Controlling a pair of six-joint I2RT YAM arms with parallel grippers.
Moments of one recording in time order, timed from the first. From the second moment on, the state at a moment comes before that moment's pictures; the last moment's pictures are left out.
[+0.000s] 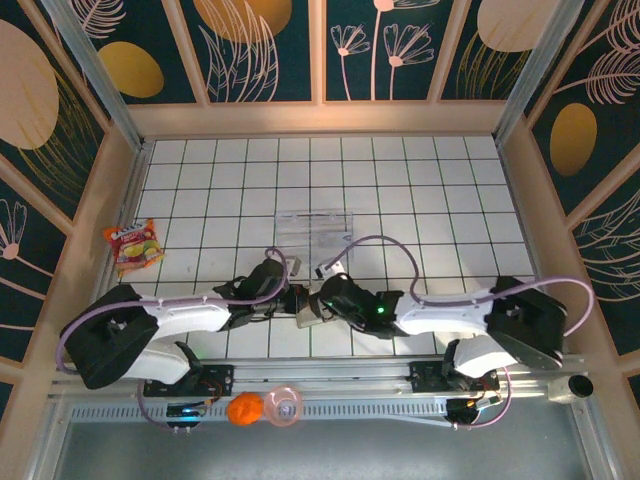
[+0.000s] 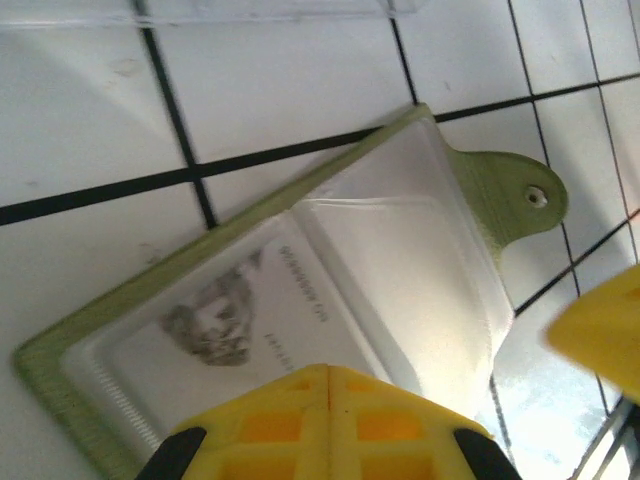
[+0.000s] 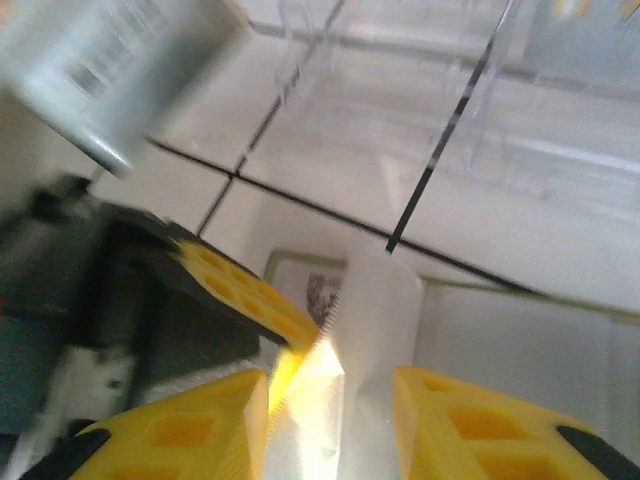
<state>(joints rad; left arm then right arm) -0.89 1.40 0.45 0.19 0.19 -0.79 1.20 1.29 0.57 0.03 0.30 0.64</state>
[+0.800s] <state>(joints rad) -0.97 1.34 0.61 0.18 0.15 -0.80 1.00 0.97 0.43 -0.12 0.22 0.72</state>
